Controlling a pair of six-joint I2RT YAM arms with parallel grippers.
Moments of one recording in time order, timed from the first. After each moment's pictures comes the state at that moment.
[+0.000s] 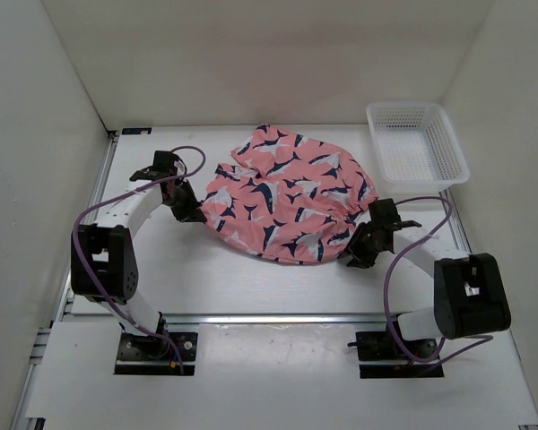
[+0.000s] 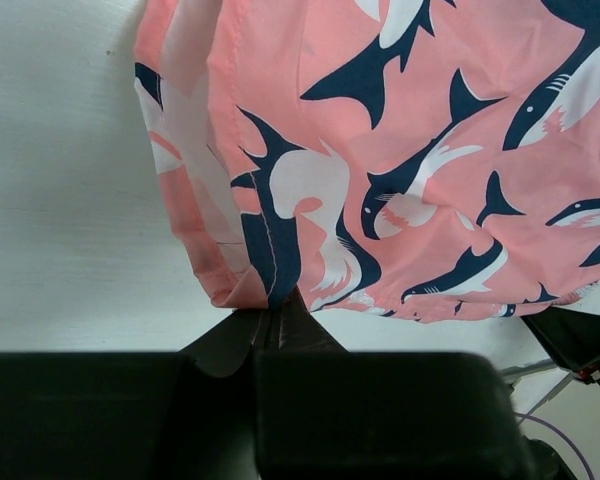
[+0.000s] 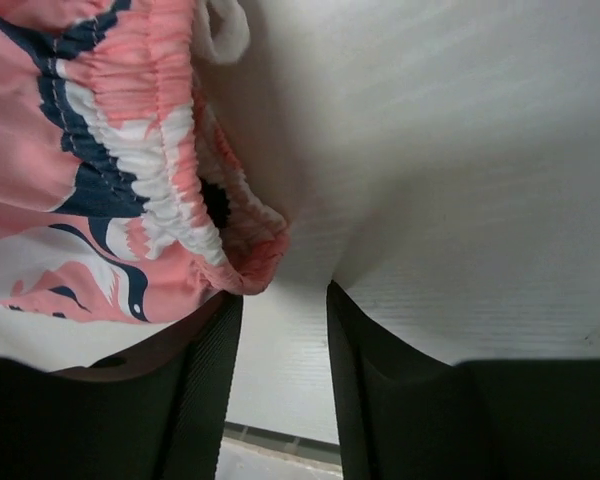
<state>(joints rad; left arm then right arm) -0.11 1.64 1.18 -0.71 0.27 -0.57 0.20 1.38 0.64 -0.46 -0.23 0.77</state>
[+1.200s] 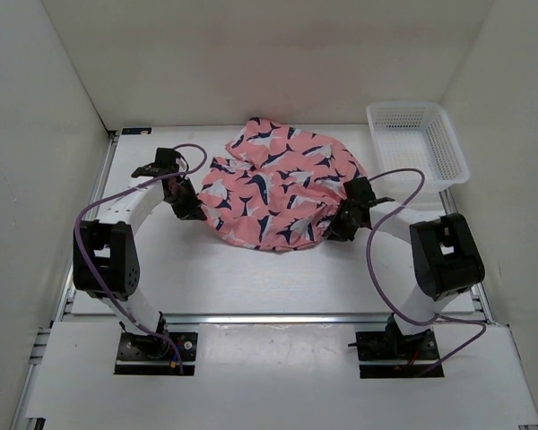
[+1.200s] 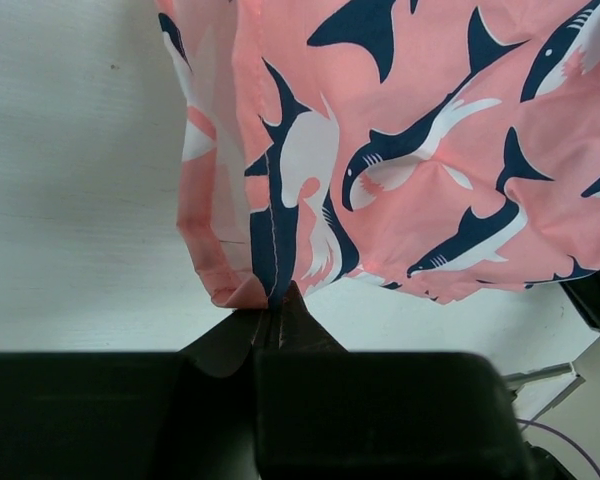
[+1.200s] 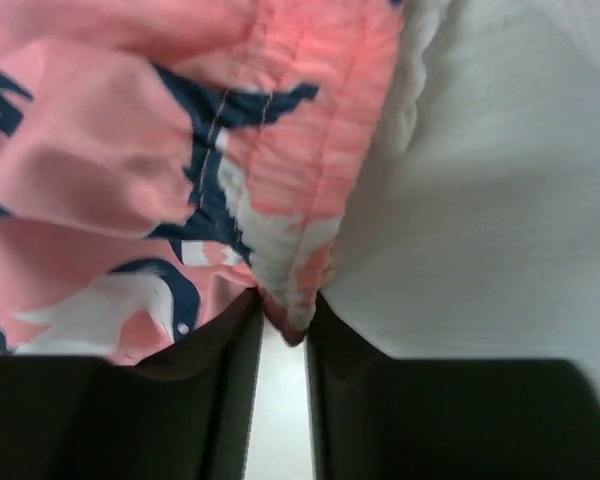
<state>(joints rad) -0.11 1.67 1.22 -0.73 0.25 -0.57 0.32 1.66 0.88 -0.32 -0.17 0.80</state>
